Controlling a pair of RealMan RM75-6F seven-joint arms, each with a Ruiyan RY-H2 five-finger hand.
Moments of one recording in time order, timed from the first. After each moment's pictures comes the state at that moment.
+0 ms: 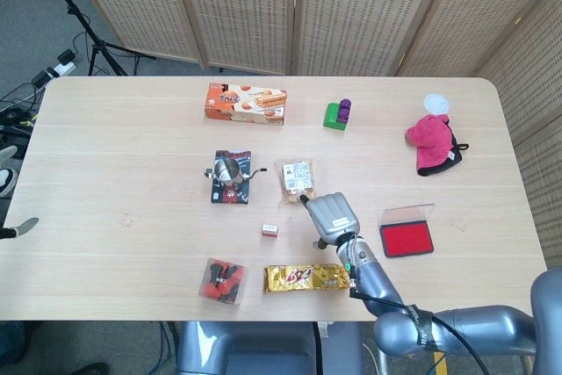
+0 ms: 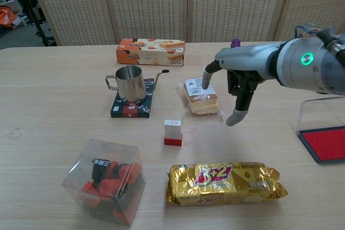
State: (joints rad) left arm -0.22 -0.74 -0.15 -1.82 1.33 1.23 -0.34; right arm 0.98 -1.47 0.24 -1.95 -0.40 1.14 -0.92
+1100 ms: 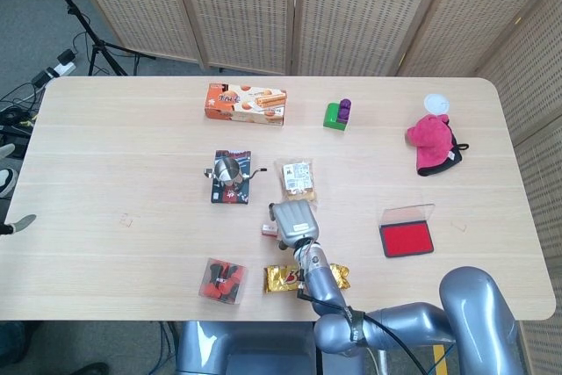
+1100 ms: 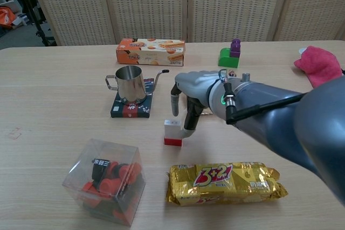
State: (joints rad) left arm -0.24 -0.72 -0.15 -1.79 1.31 1.17 -0.41; right arm 1.08 -1.83 0.28 -1.66 -0.36 1.26 -0.90
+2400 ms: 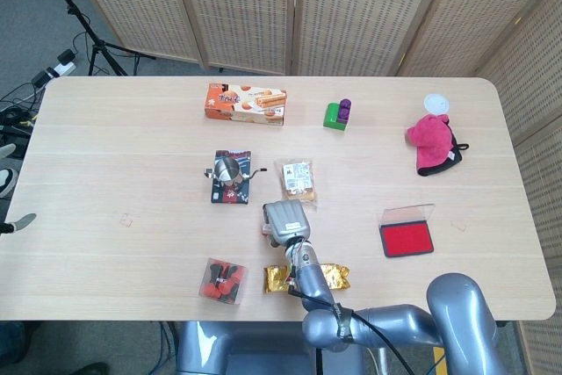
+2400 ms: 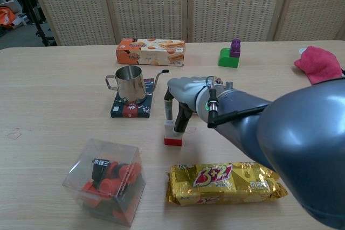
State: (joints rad) left arm -0.26 -0.73 -0.15 -1.78 1.29 1.15 -0.41; right arm 1.07 -1.93 0.34 -1.53 -0.38 1.21 -0.91
